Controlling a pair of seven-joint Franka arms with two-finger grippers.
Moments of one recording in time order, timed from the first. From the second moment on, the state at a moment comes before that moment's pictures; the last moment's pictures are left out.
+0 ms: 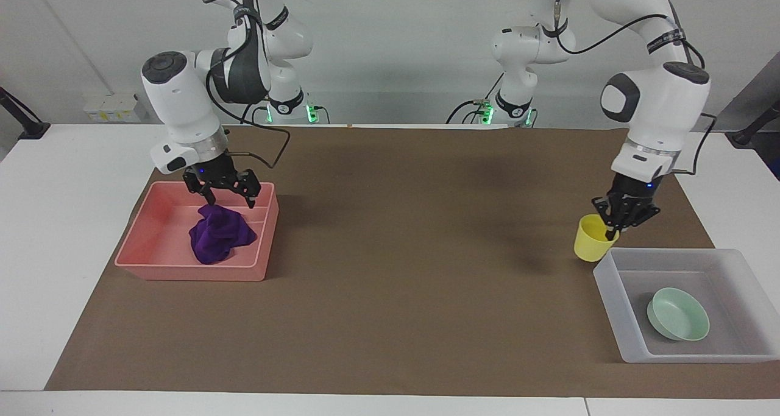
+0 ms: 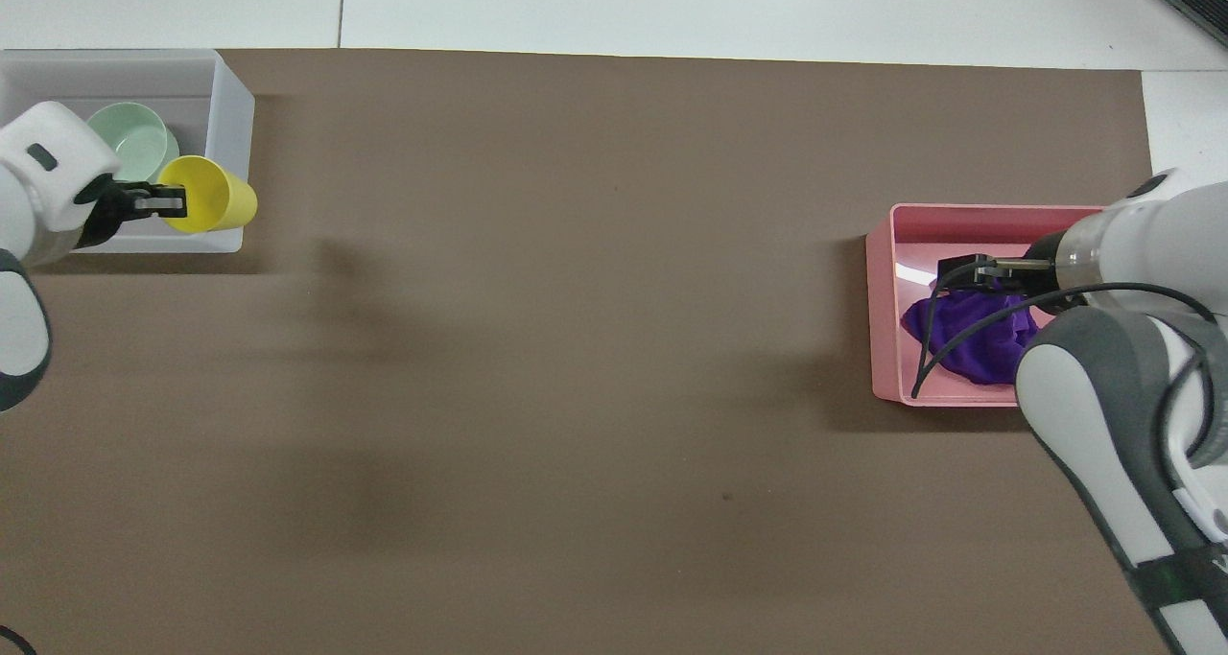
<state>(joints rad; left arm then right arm) 0.00 0.08 0.04 -1.96 -0.08 2.44 0.17 0.04 -0.03 -0.05 -1.99 0.02 2.06 0.10</state>
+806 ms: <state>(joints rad) 0.21 0.50 0.04 -1.50 -0.08 2.34 0.17 0.03 -0.08 -0.06 -1.71 -0.01 1.66 0.10</state>
